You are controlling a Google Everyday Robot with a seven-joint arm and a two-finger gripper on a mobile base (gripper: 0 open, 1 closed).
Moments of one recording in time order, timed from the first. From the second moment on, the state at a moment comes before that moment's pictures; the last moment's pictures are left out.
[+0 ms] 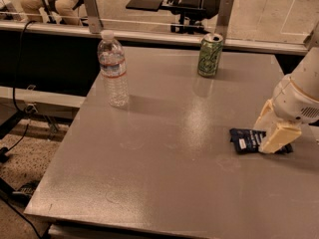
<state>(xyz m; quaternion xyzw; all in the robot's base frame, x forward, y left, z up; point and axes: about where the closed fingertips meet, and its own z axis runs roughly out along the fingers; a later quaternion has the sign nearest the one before) 0.449 -0.251 0.830 -0.66 0.74 0.06 0.08</state>
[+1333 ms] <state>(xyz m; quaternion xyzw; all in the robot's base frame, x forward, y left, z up) 0.461 -0.247 0.874 -0.61 0.78 0.12 0.09</state>
